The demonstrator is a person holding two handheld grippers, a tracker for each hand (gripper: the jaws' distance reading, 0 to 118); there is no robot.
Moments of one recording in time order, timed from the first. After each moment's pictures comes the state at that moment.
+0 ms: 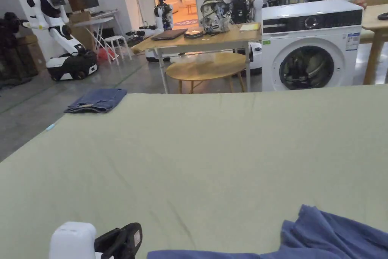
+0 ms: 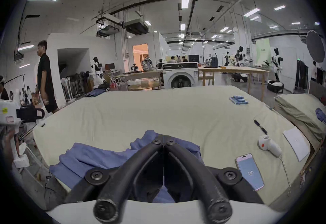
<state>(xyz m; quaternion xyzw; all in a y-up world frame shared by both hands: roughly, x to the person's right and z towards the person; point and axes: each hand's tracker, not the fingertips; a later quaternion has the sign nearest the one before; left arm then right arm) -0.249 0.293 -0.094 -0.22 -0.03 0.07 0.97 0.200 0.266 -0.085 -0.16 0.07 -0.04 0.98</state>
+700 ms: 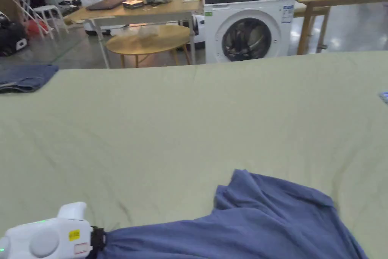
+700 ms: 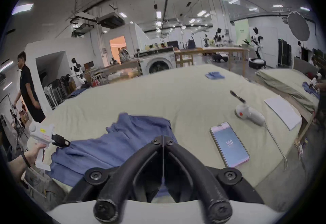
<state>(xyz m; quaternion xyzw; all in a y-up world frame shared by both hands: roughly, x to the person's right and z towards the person) -0.278 0.140 -0.264 -0.49 -0.02 0.10 0.86 0.265 0.227 -0.055 -0.25 -0.04 -0.10 0.96</state>
